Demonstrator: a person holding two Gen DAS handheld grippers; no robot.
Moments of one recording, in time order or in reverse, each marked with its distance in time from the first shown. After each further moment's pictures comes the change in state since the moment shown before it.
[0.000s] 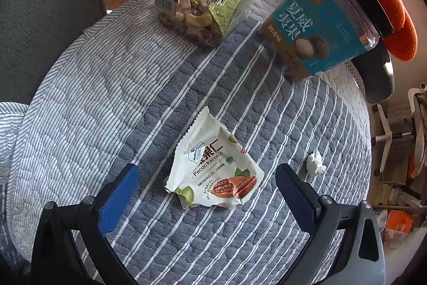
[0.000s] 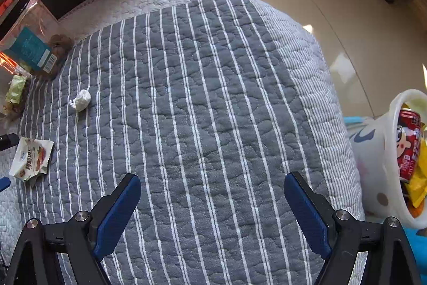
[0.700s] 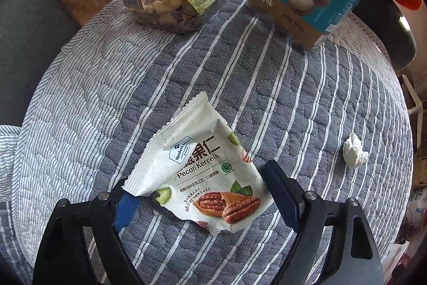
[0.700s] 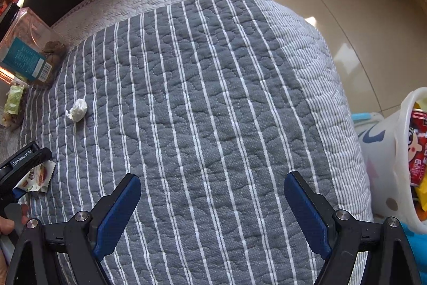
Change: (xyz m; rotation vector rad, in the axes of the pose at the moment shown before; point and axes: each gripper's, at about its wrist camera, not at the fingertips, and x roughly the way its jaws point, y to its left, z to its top) left arm 0.046 -0.055 -0.025 0.211 -0.049 0.167; right arm 0.016 -0.001 0.018 0.043 0.030 0.024
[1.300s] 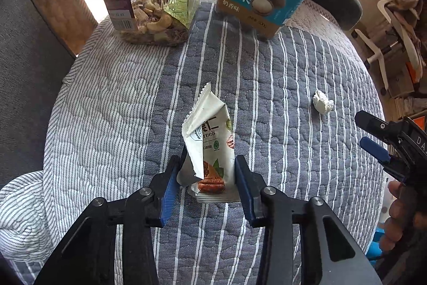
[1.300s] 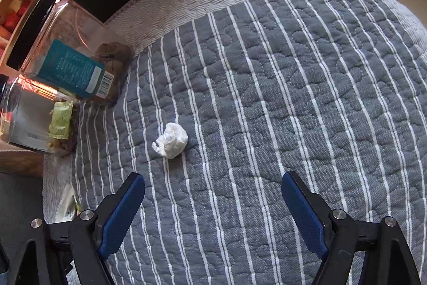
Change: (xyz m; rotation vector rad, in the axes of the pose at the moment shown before) left arm -0.041 0.062 0.023 0.262 0.035 -0.196; right arm 0.068 0.106 0.034 0.054 0.038 0.281
